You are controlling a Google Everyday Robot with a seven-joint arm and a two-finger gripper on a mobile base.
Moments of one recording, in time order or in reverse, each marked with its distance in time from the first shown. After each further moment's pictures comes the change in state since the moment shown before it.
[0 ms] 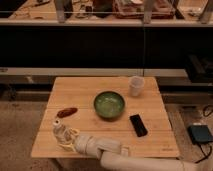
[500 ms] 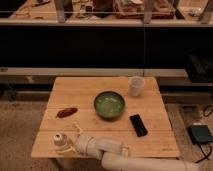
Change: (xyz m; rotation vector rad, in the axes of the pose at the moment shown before) arm 0.000 -0.002 -0.007 -0.001 -0.017 -0.004
